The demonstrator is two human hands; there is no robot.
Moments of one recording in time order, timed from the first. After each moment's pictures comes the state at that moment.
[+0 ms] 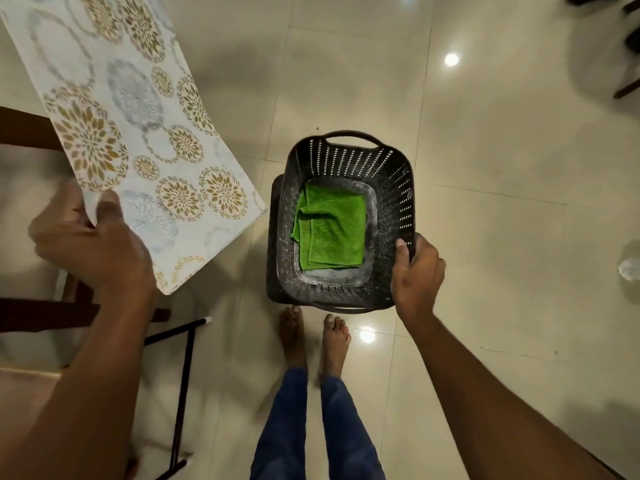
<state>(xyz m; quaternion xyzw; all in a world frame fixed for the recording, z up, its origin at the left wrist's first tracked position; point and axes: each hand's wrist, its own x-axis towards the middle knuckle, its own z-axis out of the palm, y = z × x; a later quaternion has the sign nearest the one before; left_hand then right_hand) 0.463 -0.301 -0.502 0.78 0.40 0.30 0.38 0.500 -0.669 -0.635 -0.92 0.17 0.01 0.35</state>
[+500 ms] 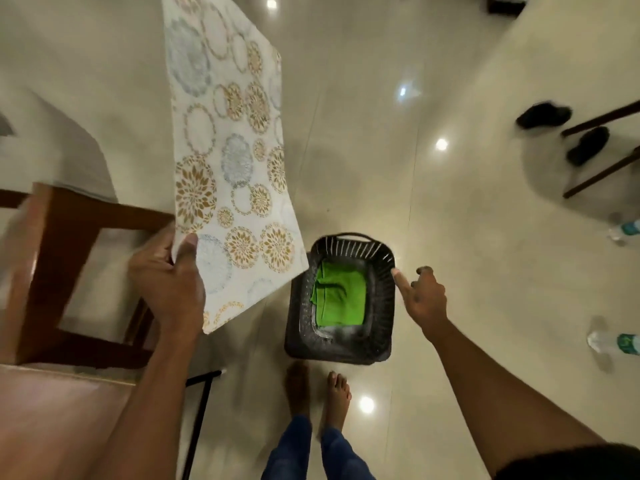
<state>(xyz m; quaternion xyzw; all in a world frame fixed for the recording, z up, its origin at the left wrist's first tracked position) 0.484 -0.319 -0.342 0.80 0.29 0.30 0.43 0.573 -0.672 -0.481 -0.90 0.16 0.20 0.35</state>
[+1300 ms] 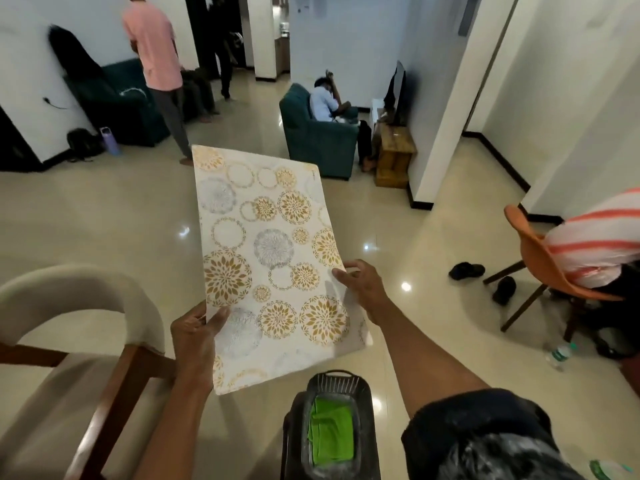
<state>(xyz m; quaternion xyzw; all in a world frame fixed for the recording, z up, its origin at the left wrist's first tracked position) 0.493 -0.289 -0.114 0.62 0.19 0.25 0.72 0.674 -0.555 -0.130 -0.80 -0.04 0.08 0.59</state>
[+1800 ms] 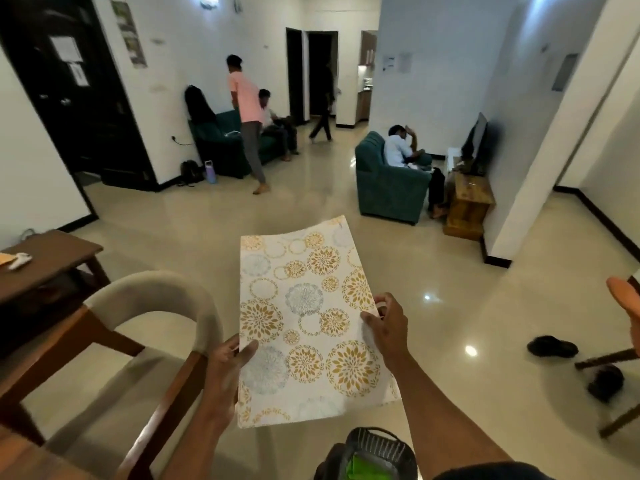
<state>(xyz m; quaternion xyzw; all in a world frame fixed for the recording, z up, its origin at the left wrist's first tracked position) 0.461 -0.246 -0.126 0.53 0.25 0.17 0.79 0.676 -0.484 -0.143 -0.79 -0.14 -0.04 0.60</state>
